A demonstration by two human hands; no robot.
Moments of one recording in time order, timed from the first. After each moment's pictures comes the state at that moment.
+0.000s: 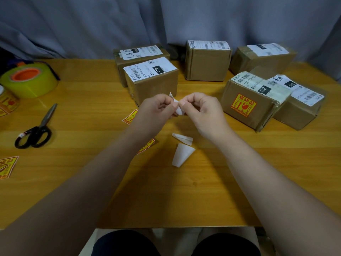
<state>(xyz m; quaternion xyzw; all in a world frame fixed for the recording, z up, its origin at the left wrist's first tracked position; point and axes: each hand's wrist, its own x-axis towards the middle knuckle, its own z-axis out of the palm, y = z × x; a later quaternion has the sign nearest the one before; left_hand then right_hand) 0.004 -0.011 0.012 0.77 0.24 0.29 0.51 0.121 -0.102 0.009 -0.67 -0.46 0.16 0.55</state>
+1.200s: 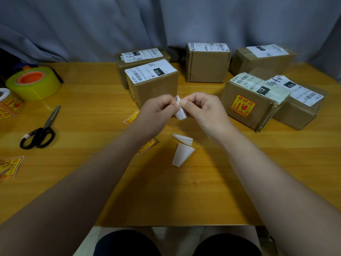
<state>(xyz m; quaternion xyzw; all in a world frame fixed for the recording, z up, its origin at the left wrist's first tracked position) 0.004 -0.014 0.018 0.81 0.23 0.27 0.48 0.125 -0.105 0.014 -0.66 -0.44 0.22 0.57</state>
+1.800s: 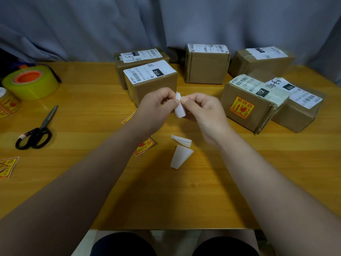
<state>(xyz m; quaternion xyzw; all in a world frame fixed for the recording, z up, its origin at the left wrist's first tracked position) 0.010 -0.013 0.029 0.81 0.25 0.28 0.45 0.121 -0.103 0.015 -0.62 -0.37 0.27 0.64</state>
